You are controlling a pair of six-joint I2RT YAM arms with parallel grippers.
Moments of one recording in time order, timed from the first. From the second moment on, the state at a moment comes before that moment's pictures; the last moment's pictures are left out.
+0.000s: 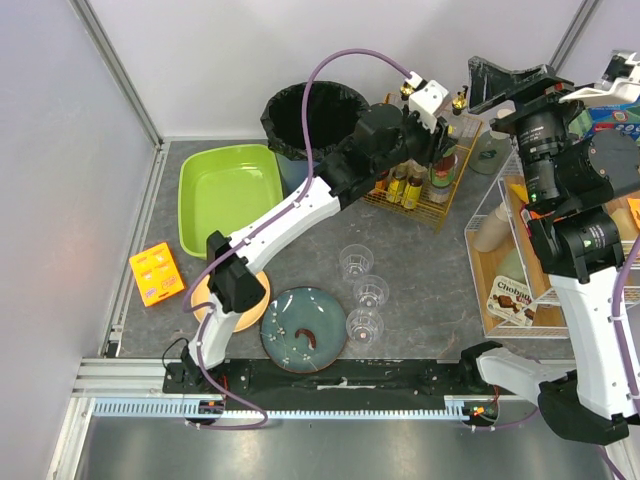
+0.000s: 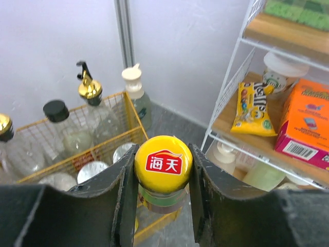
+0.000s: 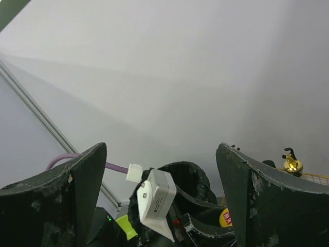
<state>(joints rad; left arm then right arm) -0.93 2.12 2.30 -0.19 0.05 -0.02 0.32 1.09 1.69 -0.21 0.21 0.43</state>
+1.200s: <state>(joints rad) -0.88 2.36 2.28 -0.03 0.16 0.01 0.32 1.05 1.60 -0.12 0.09 0.51</state>
